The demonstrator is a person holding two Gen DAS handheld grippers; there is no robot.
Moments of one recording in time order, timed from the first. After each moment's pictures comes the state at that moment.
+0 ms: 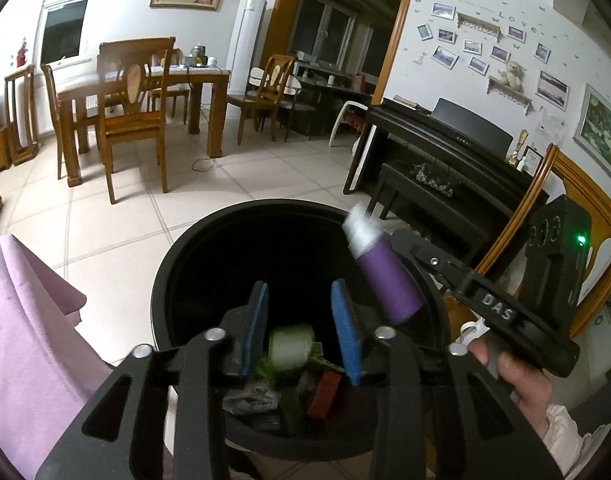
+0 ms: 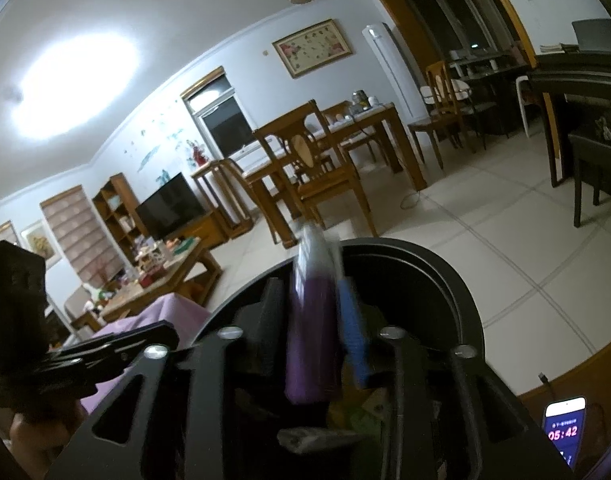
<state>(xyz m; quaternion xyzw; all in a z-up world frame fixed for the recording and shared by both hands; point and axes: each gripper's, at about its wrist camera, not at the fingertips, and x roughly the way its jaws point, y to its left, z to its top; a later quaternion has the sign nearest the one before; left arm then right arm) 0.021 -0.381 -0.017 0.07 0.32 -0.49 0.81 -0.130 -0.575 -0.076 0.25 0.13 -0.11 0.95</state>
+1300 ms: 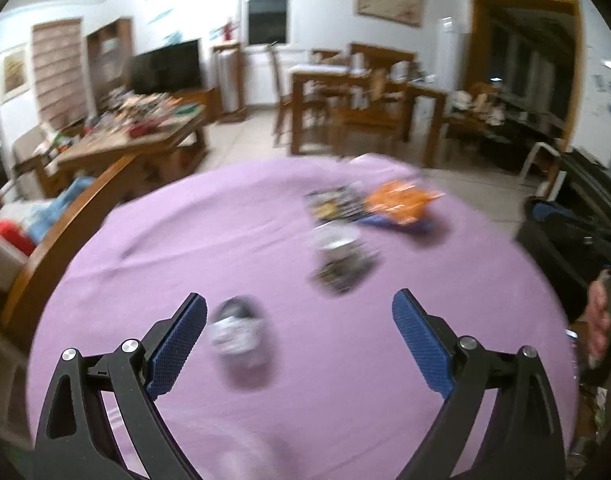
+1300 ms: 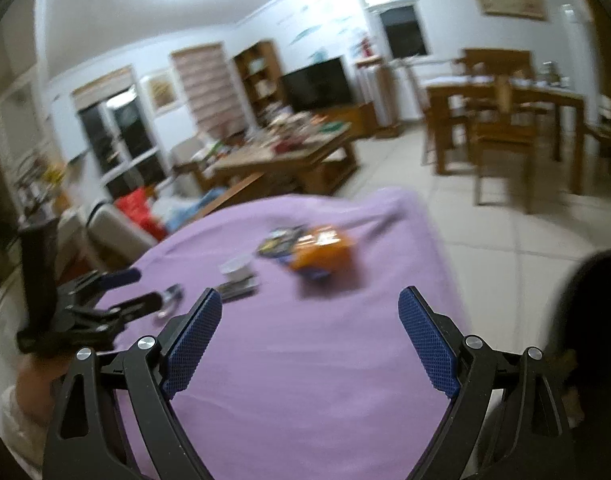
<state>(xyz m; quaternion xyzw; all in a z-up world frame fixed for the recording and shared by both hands) 0.067 -0.005 -0.031 0.05 0.35 -0.14 0.93 0.031 -0.235 -0.026 0.07 0.30 0.21 0.93</state>
